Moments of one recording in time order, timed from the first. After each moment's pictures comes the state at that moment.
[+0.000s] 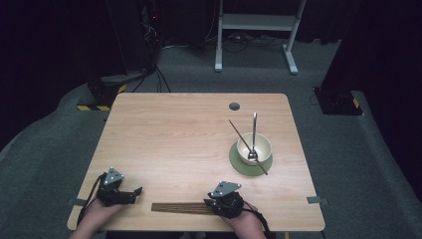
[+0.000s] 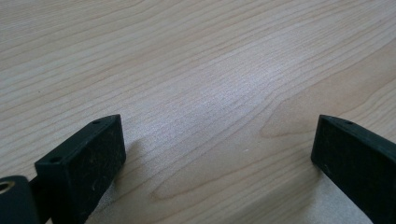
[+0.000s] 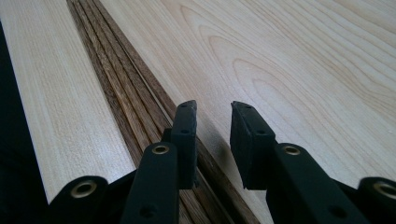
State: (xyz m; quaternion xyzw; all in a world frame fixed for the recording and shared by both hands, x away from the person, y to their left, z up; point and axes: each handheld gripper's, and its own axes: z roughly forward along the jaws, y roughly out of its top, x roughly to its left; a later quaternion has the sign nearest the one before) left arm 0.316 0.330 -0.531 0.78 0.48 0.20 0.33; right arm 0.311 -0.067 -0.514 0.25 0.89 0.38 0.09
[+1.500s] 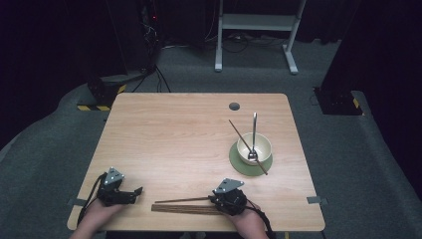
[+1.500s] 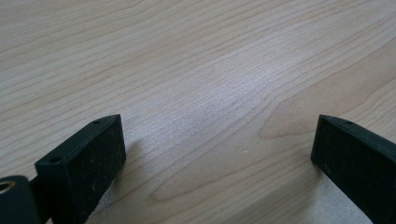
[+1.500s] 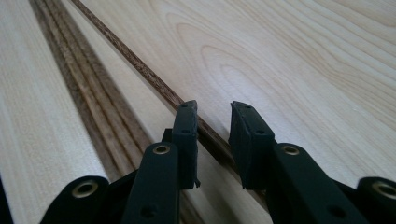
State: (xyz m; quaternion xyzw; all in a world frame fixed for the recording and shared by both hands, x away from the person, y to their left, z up) left arm 0.316 0.330 -0.531 0.79 0.48 0.20 0.33; right arm 0.320 -0.076 -0.517 0.29 0.88 0.36 0.10
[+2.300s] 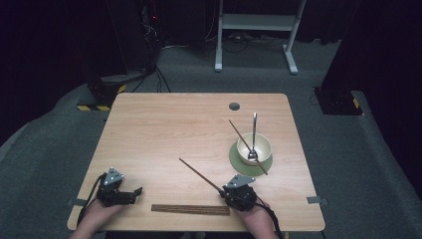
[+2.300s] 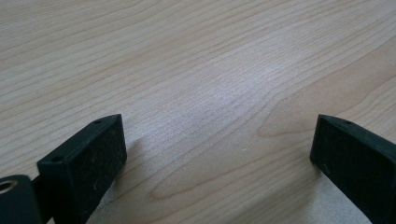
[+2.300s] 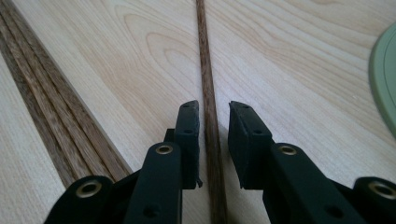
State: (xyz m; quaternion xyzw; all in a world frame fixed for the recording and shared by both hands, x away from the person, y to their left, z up) left arm 0.315 0.330 -0.530 0.79 0.48 0.20 0.33; right arm 0.329 -0.104 -0.517 0.32 0.87 0.36 0.11
